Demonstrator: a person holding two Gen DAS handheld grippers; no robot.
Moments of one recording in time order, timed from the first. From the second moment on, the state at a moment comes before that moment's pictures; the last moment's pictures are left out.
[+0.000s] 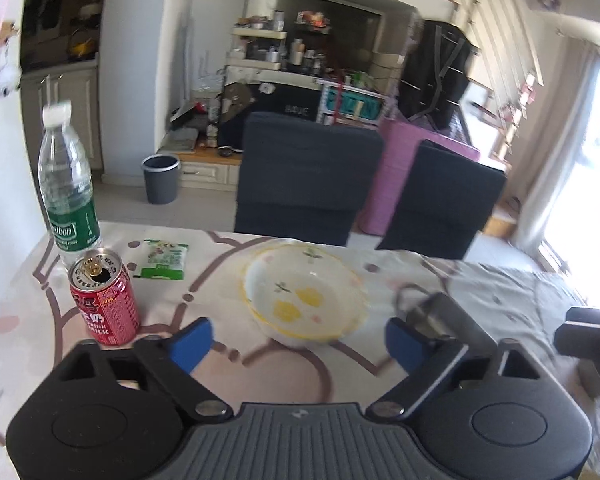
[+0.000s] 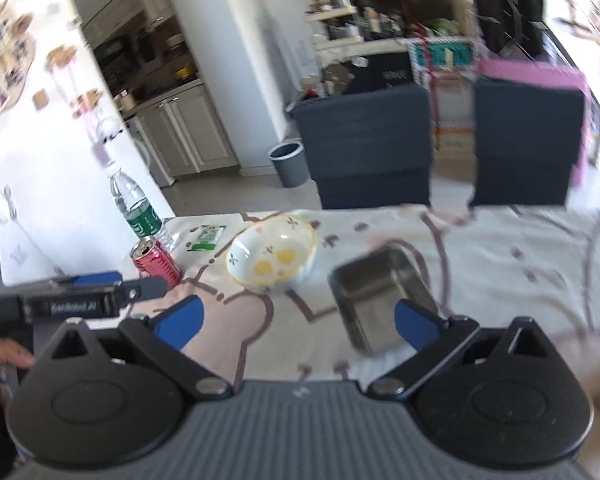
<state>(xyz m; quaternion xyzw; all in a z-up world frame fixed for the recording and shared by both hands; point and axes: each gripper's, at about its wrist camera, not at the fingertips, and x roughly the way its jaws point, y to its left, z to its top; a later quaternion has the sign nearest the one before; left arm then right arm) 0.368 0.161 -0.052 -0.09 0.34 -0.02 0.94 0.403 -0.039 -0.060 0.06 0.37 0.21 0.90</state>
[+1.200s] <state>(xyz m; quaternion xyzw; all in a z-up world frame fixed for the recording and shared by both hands) 0.486 0.184 -0.153 -0.13 0.41 0.03 0.90 0.600 0.065 -0.205 0.04 0.48 0.19 0.86</state>
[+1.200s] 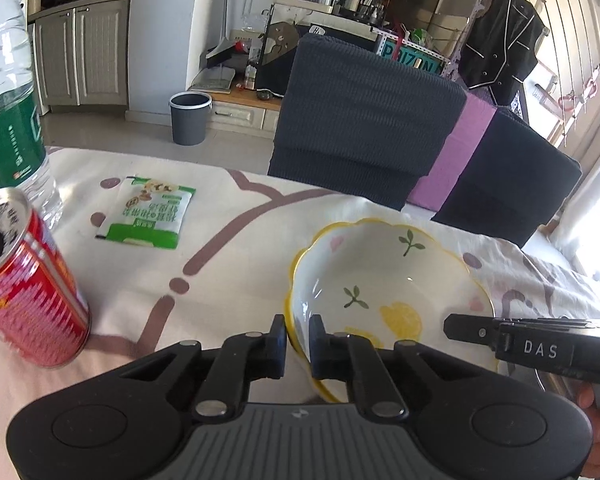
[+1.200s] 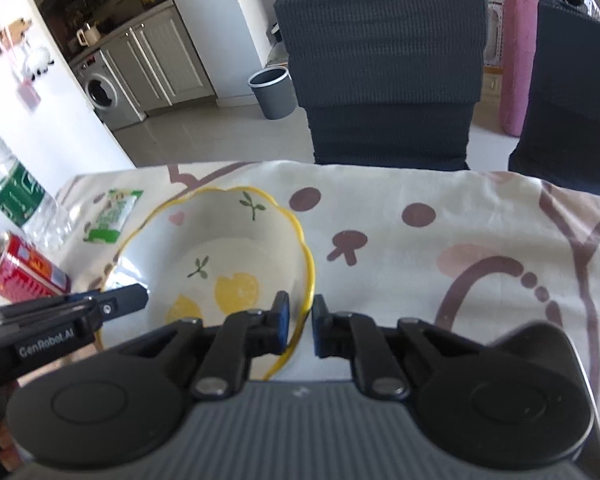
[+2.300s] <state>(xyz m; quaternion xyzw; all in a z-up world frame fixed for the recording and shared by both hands) 0.273 0.072 0.013 -0.11 0.35 -0.02 0.93 0.366 -0.050 -0.047 0.09 0.42 0.15 0.89</state>
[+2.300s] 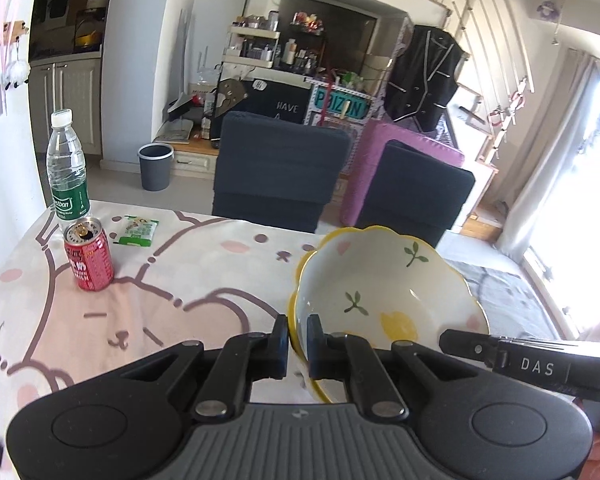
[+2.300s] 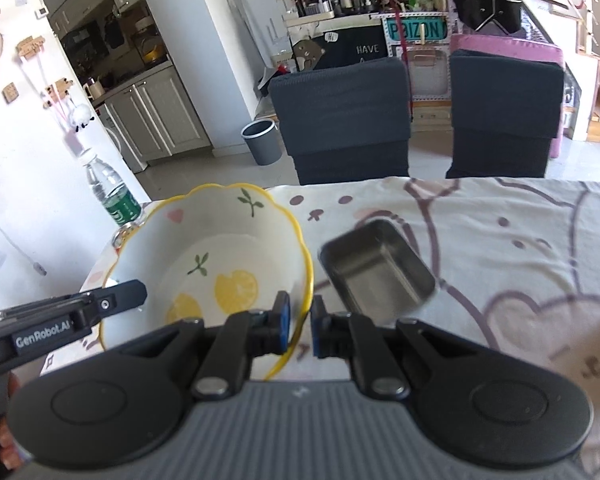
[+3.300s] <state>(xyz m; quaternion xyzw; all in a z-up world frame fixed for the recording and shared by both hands) 0.184 -0.062 -0.035 -0.10 0.37 -0.12 0.92 0.225 -0.189 -0.080 0.14 0.43 0.08 0.89</state>
